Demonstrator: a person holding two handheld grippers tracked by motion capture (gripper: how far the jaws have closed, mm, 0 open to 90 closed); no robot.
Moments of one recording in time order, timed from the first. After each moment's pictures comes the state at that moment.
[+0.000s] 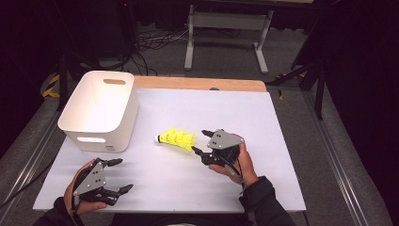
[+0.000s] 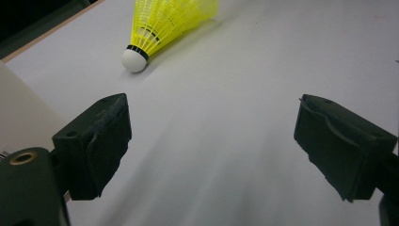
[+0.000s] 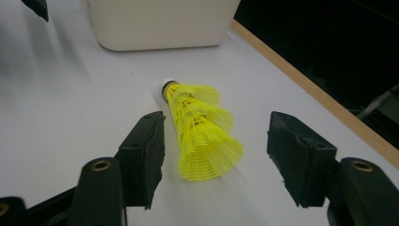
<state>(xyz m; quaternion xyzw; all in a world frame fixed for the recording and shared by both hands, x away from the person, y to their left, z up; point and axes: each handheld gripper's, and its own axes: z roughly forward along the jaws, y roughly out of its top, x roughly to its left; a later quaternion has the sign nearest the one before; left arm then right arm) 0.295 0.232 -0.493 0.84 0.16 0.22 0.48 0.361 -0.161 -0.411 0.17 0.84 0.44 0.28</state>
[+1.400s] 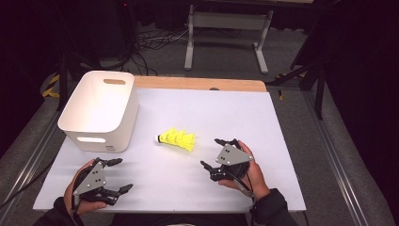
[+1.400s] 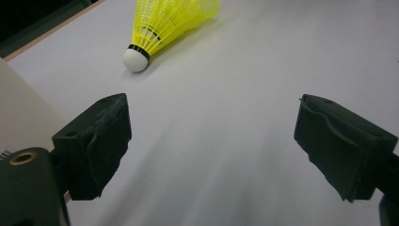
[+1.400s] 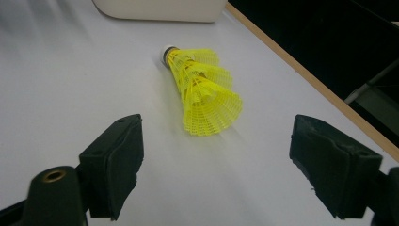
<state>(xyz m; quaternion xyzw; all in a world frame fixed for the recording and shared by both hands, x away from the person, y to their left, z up) 0.296 0.231 -0.493 0.84 0.16 0.22 0.48 0.331 -0.185 -0.428 0.17 0.84 0.41 0.31</state>
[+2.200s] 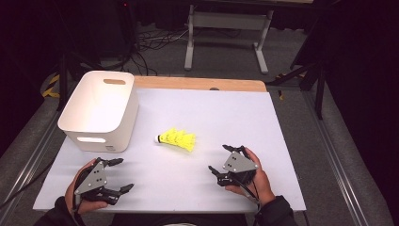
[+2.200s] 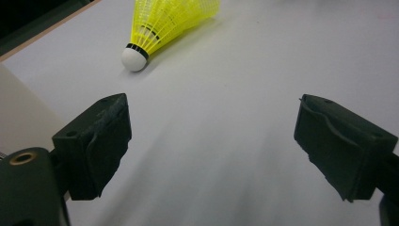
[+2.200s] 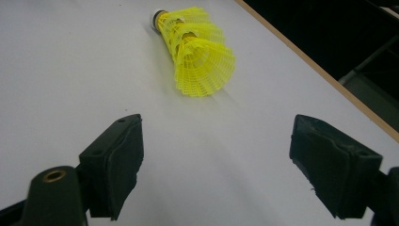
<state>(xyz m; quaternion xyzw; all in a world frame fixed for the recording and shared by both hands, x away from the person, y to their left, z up) 0.297 0.229 -0.495 0.84 0.17 0.21 0.48 0.323 -0.208 -0.451 0.18 0.84 0.39 0.32</state>
